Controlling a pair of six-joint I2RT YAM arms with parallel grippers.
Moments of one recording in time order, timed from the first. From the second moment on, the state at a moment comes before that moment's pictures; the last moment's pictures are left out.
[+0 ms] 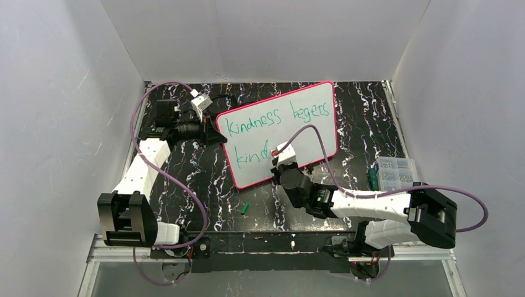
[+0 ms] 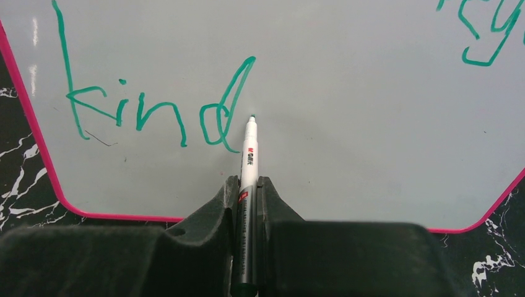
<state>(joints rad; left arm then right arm) -0.05 1.34 1.06 -0.47 1.00 0.18 1.23 1.28 0.63 0.34 0.81 0.10</state>
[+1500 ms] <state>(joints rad) -0.05 1.34 1.06 -0.47 1.00 0.18 1.22 1.28 0.64 0.29 0.87 0.17</state>
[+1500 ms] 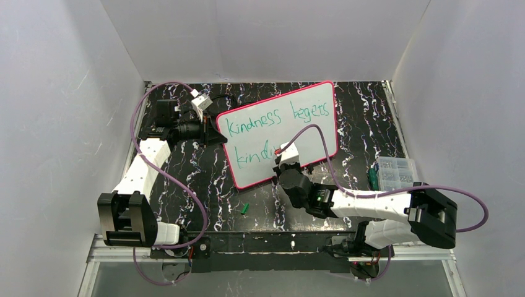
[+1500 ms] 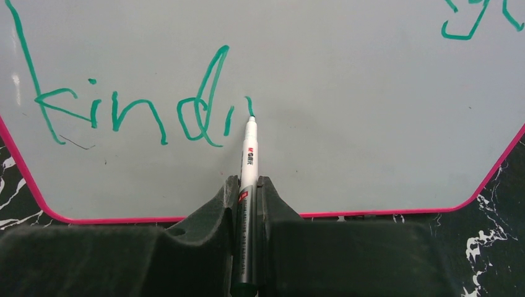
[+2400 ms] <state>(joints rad) -0.05 1.34 1.06 -0.47 1.00 0.18 1.22 1.20 0.62 0.19 0.83 0.22</state>
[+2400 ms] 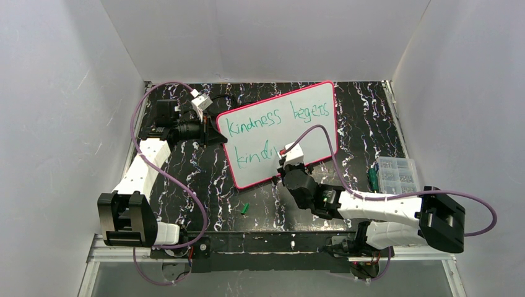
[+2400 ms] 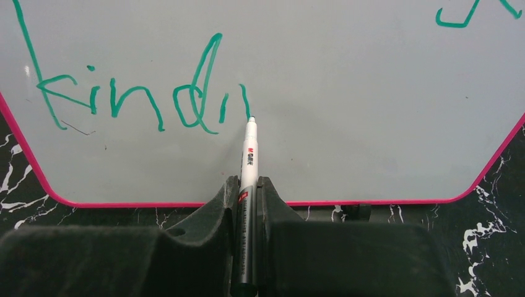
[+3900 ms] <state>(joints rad) -0.05 1.34 1.06 -0.48 1.00 0.18 1.11 1.21 0.62 0.27 0.80 0.12</state>
